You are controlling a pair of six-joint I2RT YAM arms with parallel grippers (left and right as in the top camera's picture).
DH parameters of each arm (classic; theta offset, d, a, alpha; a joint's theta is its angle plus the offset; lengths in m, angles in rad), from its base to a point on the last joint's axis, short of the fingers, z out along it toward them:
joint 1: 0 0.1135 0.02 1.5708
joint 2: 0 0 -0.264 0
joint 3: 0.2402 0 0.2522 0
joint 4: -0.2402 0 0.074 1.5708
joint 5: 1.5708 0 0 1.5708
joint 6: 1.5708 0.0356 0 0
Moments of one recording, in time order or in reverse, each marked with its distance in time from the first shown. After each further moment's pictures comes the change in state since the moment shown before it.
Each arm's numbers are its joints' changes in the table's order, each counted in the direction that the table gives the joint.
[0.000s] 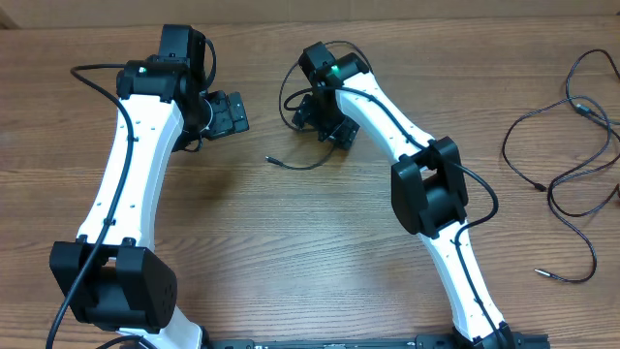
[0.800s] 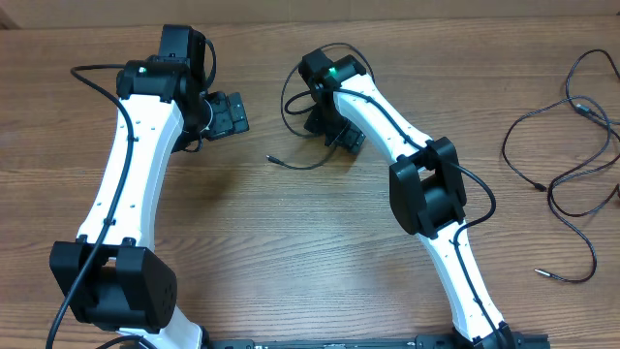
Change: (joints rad) left arm 0.000 0.000 0.000 -0.002 0.000 0.000; right arm 0.007 -0.007 -0.008 -0.113 0.161 0.053
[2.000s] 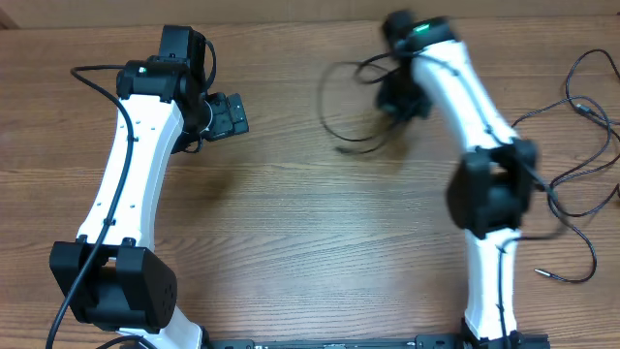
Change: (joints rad) left arm 0.000 0.000 0.000 -0.010 0.000 0.000; right arm -0.287 0.241 -0.050 -0.157 -0.037 -0.381
